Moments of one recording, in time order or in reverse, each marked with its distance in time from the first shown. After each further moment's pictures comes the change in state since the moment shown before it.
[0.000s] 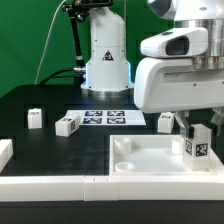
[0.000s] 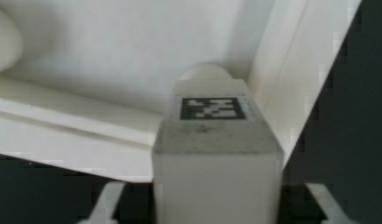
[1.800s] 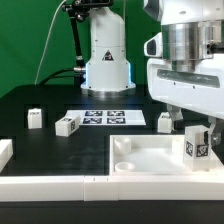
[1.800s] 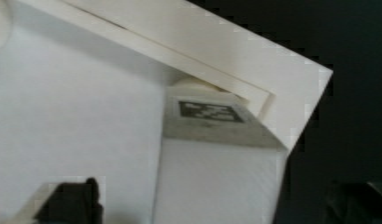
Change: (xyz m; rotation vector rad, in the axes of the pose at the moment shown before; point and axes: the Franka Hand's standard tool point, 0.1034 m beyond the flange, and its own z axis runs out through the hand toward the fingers) arm -0.004 0.001 0.002 0.049 -0.026 1.259
